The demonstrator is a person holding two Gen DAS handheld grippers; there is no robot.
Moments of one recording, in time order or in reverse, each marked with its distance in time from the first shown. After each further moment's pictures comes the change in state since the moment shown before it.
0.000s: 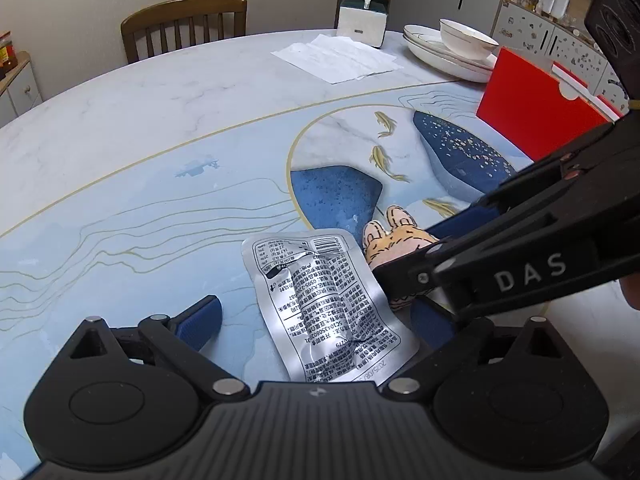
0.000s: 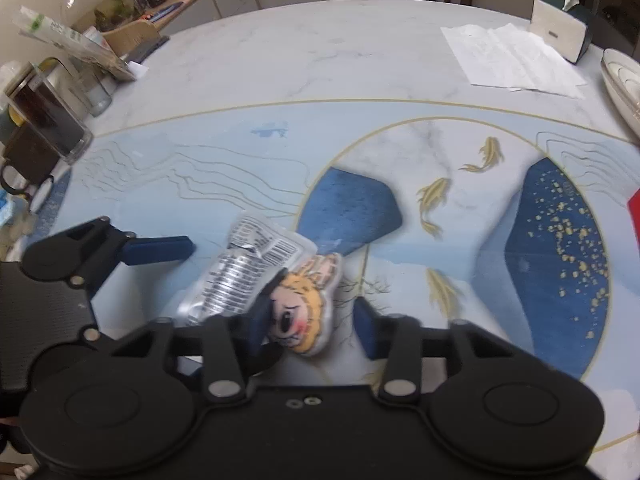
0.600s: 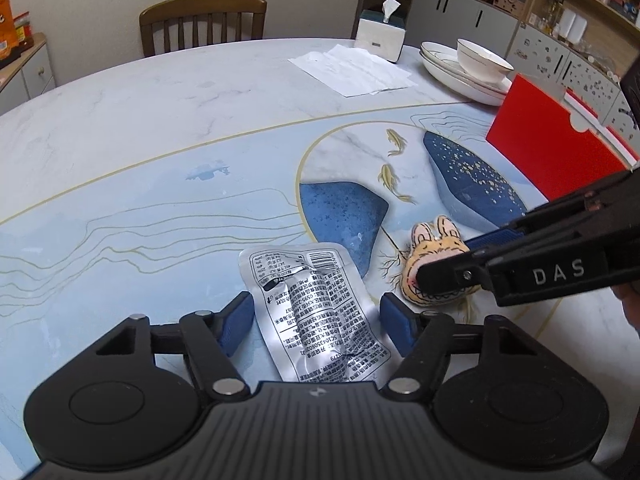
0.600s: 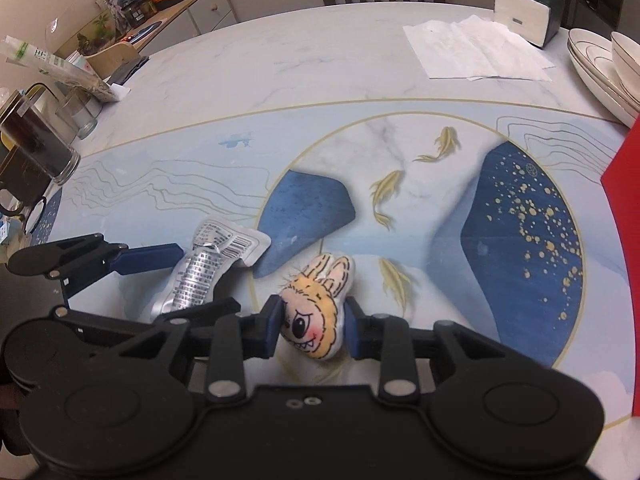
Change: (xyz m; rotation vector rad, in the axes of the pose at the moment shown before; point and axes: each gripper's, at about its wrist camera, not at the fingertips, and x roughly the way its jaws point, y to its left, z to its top) left arm -0.003 0.003 0.007 -0.082 -0.015 -0.001; right arm -0.011 -0.027 -0.011 0.056 -0.032 -0.025
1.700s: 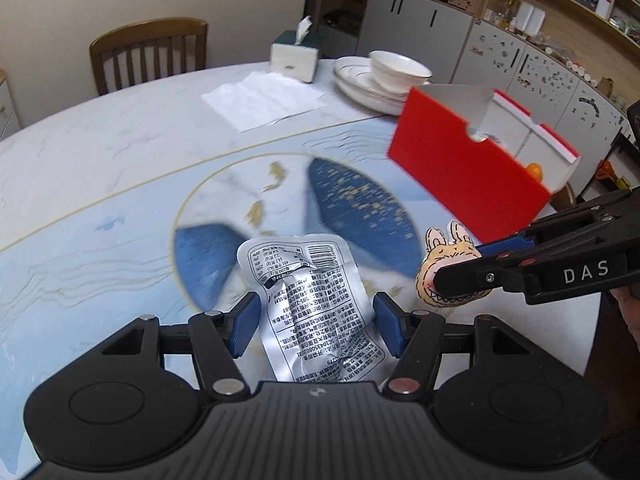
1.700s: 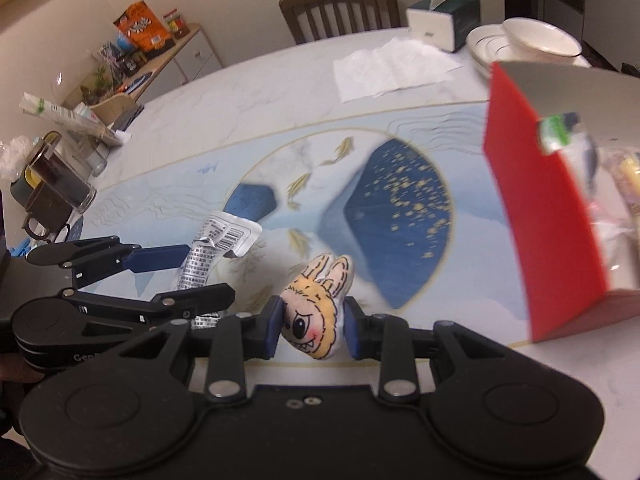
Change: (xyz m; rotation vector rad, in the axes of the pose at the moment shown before) left arm -0.035 -0.106 0.026 0.074 -0.021 -0.078; right arm -0.108 -0.077 -0.046 0.089 -0.093 0.031
